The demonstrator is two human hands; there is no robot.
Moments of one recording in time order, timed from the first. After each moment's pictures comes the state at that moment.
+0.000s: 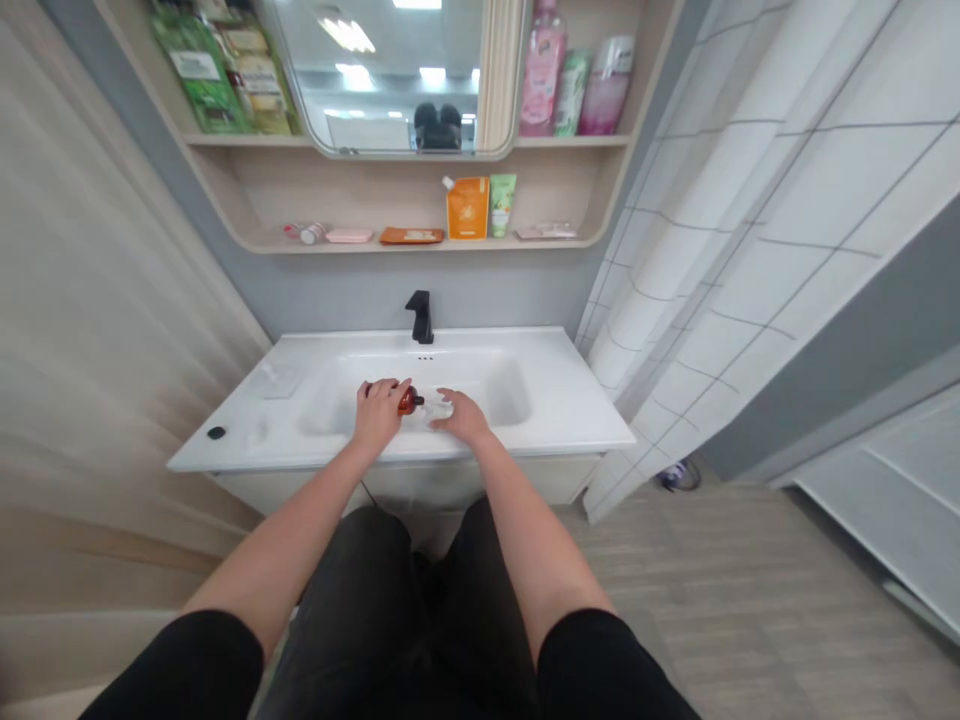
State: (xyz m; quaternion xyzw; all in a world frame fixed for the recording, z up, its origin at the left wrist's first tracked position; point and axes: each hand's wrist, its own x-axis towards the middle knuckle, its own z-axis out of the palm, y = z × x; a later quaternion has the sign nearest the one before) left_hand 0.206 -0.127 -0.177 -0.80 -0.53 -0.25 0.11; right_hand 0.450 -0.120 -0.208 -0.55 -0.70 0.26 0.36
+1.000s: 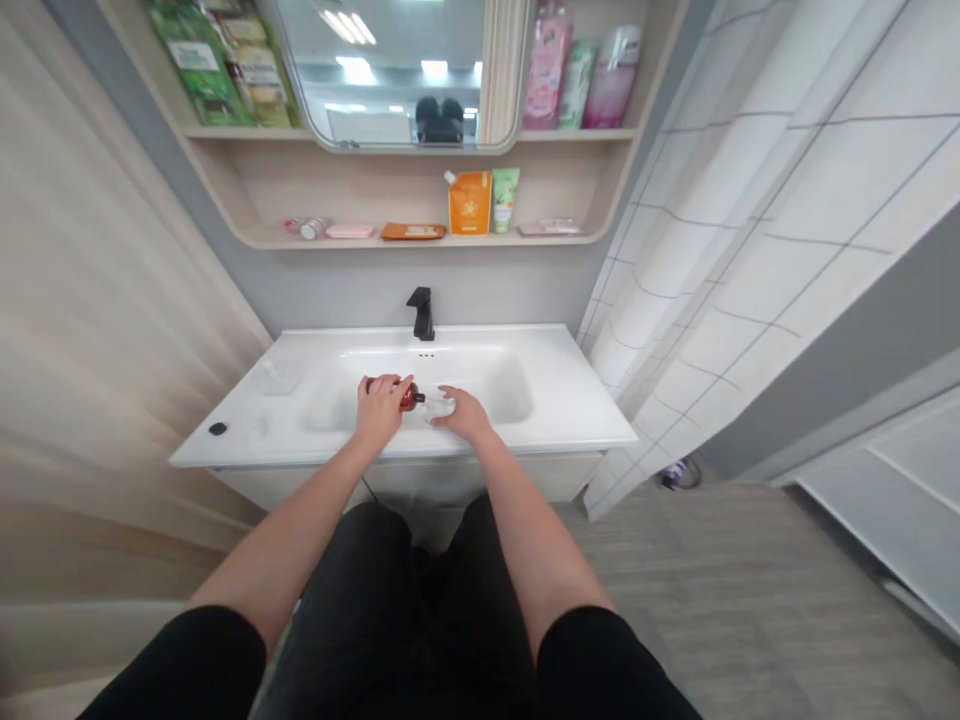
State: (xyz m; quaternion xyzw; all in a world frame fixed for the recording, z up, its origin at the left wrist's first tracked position) left_hand 0.209 -0.135 -0.167 -0.80 -0.53 -0.24 0.10; right_hand 0.449 -0.122 -0.204 -0.56 -0.70 0.26 0.36
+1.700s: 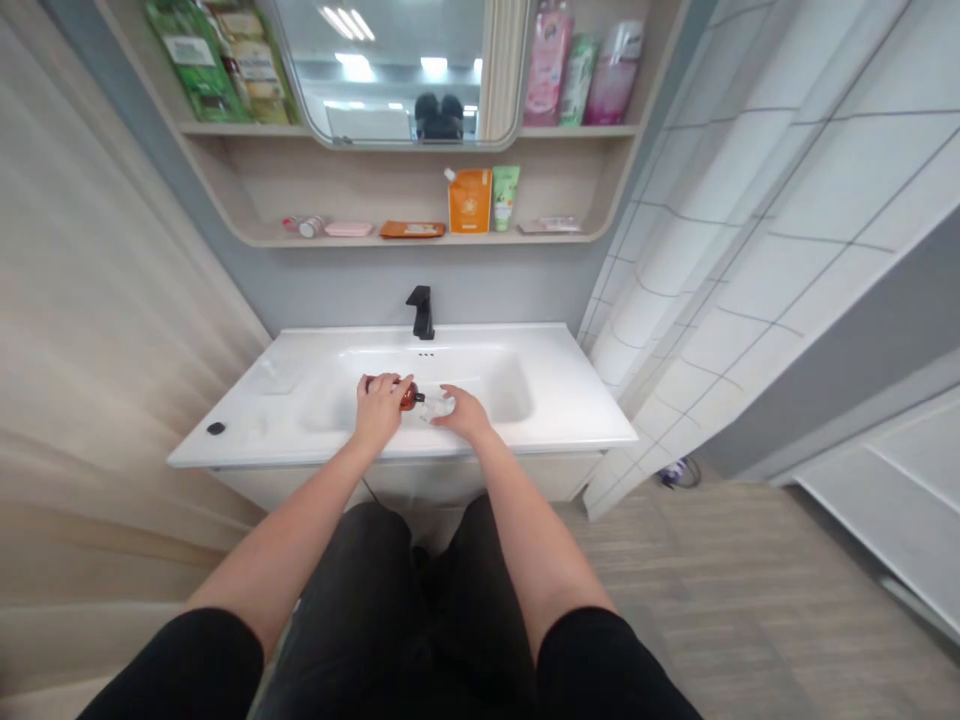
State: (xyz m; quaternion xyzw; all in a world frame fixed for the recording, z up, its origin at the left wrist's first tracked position) left_hand 0.209 -0.136 -0.167 -0.81 -0.53 -0.23 0.11; right_hand 0.450 -0.121 -0.206 -0.56 -0.70 0.26 0.35
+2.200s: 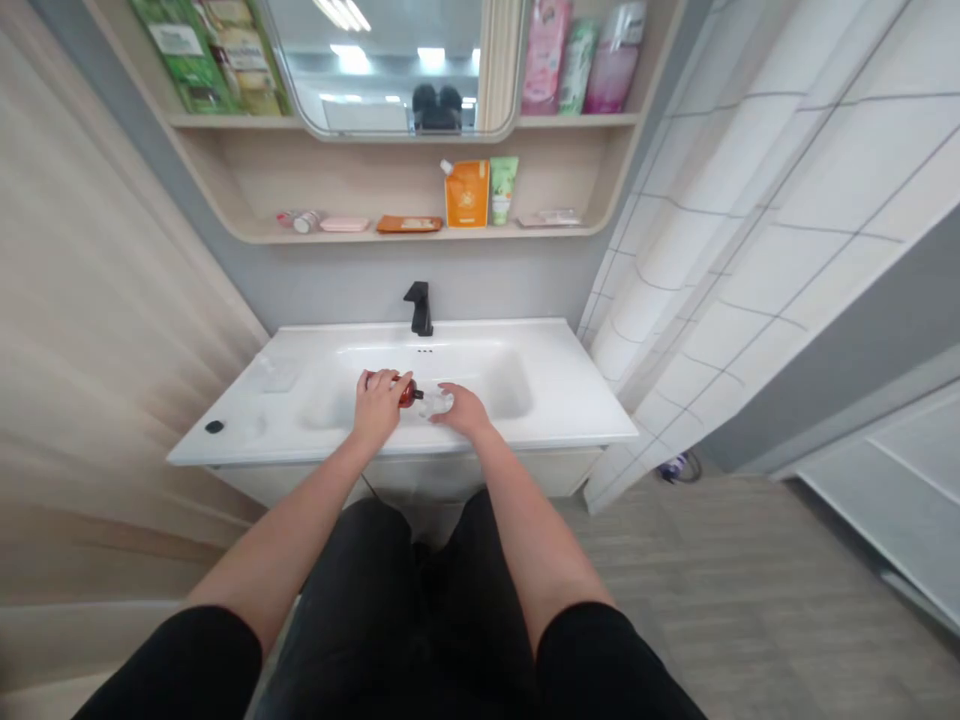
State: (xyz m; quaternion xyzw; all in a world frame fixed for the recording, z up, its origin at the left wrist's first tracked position) left_hand 0.210 -0.137 -0.165 -0.81 -0.53 -0.24 0.11; right_hand 0.450 -0.121 -0.205 -0.56 -0.71 0.25 0.35
